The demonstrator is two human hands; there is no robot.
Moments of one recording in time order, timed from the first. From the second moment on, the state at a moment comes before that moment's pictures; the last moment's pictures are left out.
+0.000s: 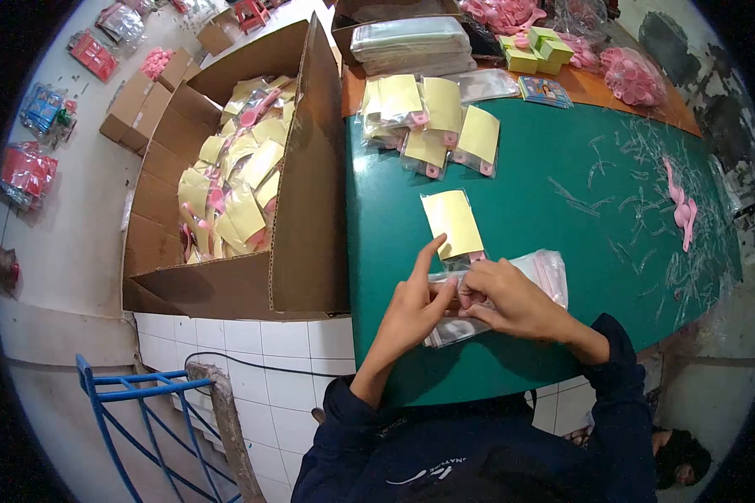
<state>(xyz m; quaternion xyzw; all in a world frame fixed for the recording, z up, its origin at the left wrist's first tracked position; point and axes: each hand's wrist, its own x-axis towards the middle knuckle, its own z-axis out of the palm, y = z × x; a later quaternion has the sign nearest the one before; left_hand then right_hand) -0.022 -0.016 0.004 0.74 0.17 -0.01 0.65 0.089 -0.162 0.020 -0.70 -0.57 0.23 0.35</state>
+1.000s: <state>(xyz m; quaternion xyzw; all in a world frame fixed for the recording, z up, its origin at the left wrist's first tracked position) -0.023 -0.018 -0.001 0.55 0.07 0.04 0.83 0.123 -0.168 0.025 -0.74 -0.54 0.12 0.39</state>
